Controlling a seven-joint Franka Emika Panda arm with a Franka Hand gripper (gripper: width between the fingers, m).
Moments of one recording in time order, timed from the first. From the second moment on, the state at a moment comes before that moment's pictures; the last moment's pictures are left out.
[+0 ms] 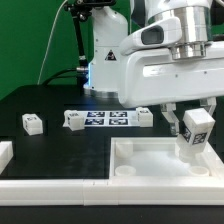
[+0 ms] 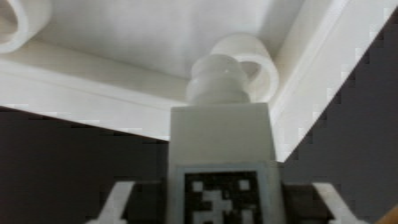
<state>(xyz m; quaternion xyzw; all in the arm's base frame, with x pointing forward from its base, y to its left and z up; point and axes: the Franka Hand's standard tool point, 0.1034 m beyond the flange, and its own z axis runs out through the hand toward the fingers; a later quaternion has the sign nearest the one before) 0.637 0.105 0.095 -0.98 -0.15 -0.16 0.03</state>
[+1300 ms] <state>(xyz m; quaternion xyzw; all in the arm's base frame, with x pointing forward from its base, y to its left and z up) 0.631 0.120 0.082 -0.96 -0.13 -0.23 0.03</state>
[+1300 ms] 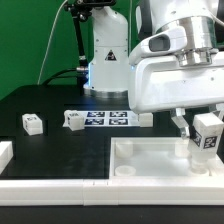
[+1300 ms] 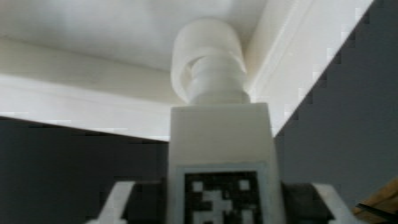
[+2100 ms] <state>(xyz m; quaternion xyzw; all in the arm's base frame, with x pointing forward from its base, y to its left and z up) 0.629 0.119 0.070 -0.96 -0.12 -0.25 0.03</state>
